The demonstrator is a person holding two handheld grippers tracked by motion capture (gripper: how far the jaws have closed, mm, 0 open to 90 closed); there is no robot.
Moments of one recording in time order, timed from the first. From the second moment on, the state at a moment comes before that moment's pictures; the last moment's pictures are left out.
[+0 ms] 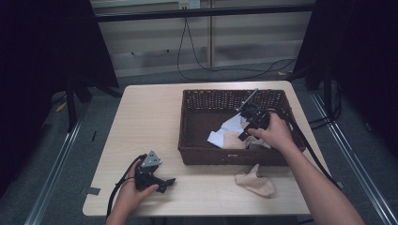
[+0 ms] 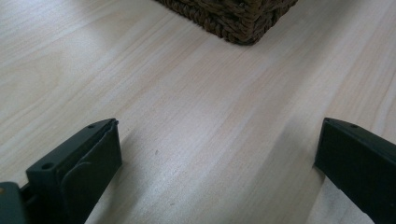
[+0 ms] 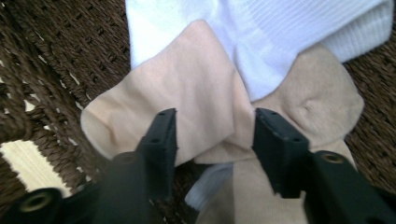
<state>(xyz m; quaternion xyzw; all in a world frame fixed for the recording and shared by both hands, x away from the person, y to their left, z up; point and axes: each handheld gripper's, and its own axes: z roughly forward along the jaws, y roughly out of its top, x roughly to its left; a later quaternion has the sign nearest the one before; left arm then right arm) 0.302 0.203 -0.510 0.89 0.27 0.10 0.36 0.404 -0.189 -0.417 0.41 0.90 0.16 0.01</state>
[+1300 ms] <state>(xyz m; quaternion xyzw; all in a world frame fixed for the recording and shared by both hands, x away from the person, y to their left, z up) 0.302 0.203 -0.510 0.89 0.27 0.10 0.36 0.380 -0.207 -0.343 0.39 0.90 0.18 -0.01</state>
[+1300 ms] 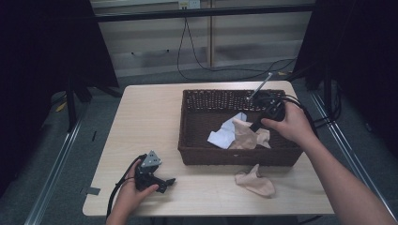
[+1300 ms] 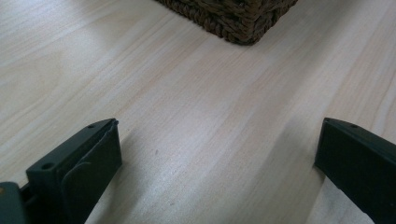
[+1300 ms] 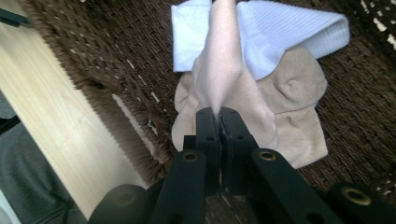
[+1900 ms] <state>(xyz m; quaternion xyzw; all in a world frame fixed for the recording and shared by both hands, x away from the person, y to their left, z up) 0.302 0.203 -0.510 0.88 0.27 0.10 0.37 0.368 -0.222 -0.291 0.38 0.90 0.21 0.00</state>
